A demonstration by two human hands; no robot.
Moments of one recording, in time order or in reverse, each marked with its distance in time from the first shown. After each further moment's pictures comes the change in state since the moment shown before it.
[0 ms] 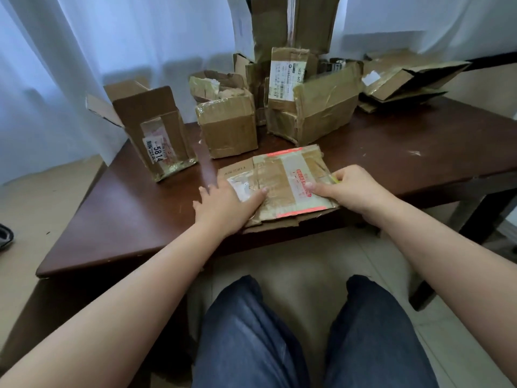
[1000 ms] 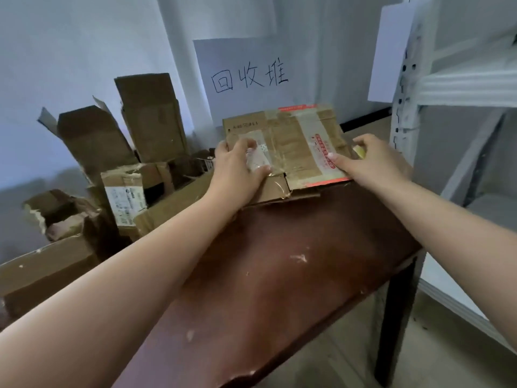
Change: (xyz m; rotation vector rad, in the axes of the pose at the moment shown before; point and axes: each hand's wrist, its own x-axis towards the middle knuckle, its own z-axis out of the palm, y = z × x) left_hand 0.136 0.339 0.002 -0.296 0.158 0.651; right_hand 0.130 0.066 -0.278 -0.250 0.728 0.031
